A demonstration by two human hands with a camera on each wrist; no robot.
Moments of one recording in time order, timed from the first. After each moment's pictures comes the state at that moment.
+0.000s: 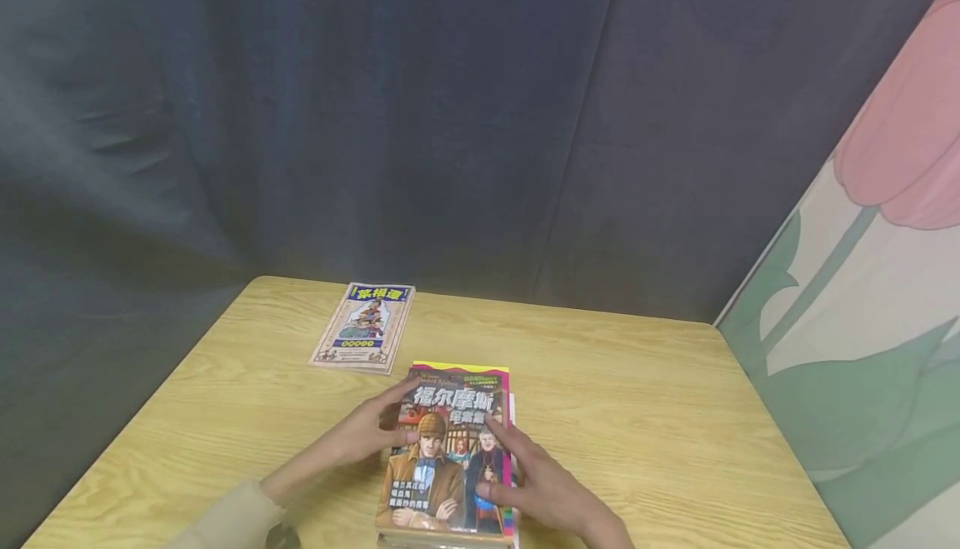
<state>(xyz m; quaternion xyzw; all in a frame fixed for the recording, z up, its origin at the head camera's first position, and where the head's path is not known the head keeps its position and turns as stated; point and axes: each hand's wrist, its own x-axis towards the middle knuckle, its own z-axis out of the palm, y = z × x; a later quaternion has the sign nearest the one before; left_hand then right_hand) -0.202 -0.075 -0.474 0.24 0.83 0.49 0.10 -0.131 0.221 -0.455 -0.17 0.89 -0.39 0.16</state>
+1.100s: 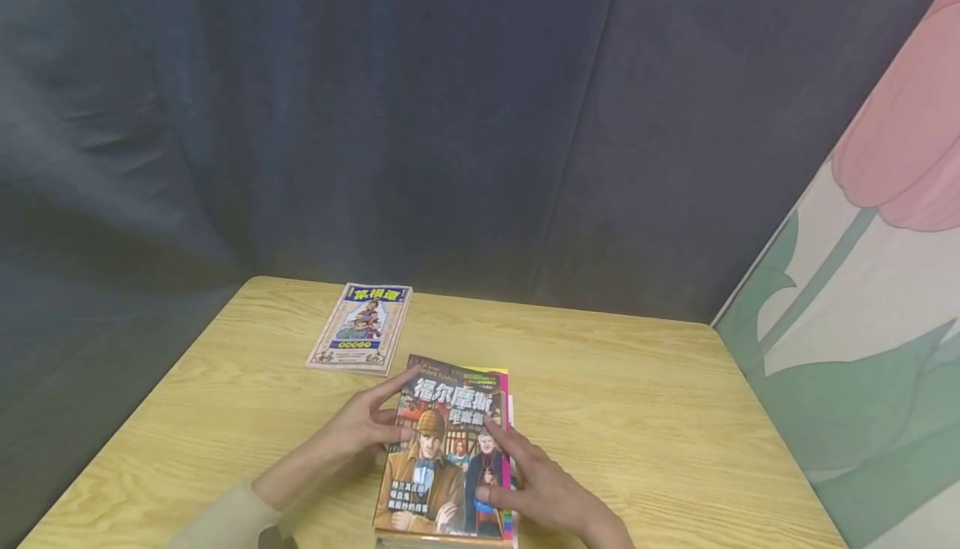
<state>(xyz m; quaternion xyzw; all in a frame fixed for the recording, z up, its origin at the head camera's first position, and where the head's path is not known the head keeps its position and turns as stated) -0.199 -0.077 -0.457 0.20 0.65 0.70 0.22 -0.134 0.222 -0.454 -0.18 0.88 -0.39 0.18</state>
